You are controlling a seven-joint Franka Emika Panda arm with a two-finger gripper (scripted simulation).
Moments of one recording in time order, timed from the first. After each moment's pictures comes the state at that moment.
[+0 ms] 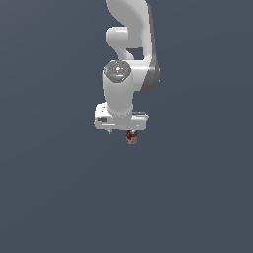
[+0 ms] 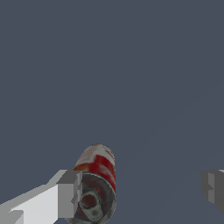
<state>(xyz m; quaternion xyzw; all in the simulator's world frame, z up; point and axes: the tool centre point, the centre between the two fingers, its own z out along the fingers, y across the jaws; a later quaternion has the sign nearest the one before) -0.024 -0.022 0.159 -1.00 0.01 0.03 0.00</state>
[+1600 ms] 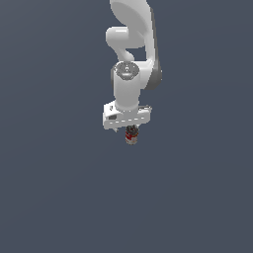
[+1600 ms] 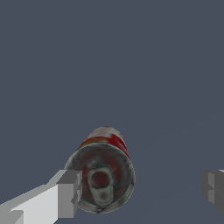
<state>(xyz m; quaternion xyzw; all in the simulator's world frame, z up) -0.060 0.000 0.137 -0.99 -0.10 0.02 0.00</state>
